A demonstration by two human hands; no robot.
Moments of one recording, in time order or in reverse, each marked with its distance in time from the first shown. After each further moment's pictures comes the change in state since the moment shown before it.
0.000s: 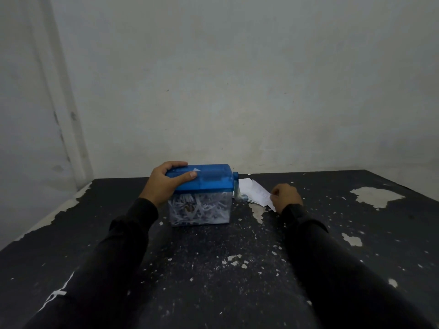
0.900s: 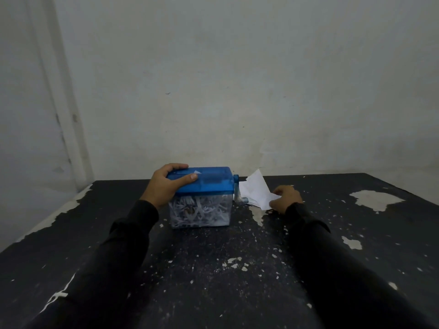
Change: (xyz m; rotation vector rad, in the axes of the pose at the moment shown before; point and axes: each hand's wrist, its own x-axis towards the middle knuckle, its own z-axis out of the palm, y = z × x) left_hand 0.000 0.001 0.003 0.026 0.022 -0.016; right_hand -0.001 -0.003 -0.011 0.181 -0.116 0.137
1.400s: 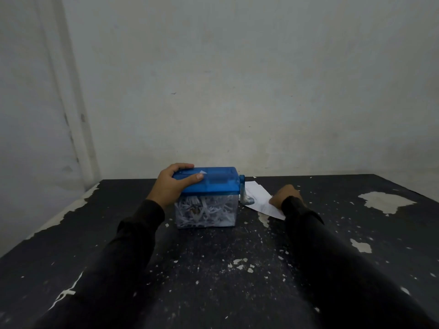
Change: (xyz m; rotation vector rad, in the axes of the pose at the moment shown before) left_hand 0.000 0.000 -0.002 -0.021 -0.012 0.003; right_hand 0.033 -0.012 0.023 -0.068 -0.017 0.189
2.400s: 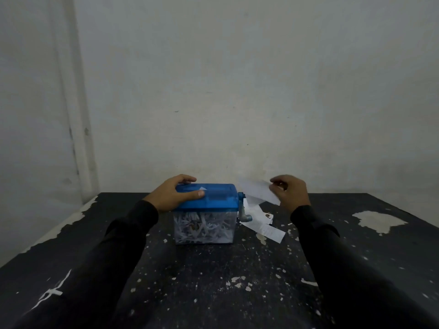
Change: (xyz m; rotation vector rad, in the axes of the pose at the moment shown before) left_hand 0.017 0.022 -0.018 0.350 -0.265 -0.067; right_hand -0.050 -0.019 -0.066 0.337 0.333 -0.763
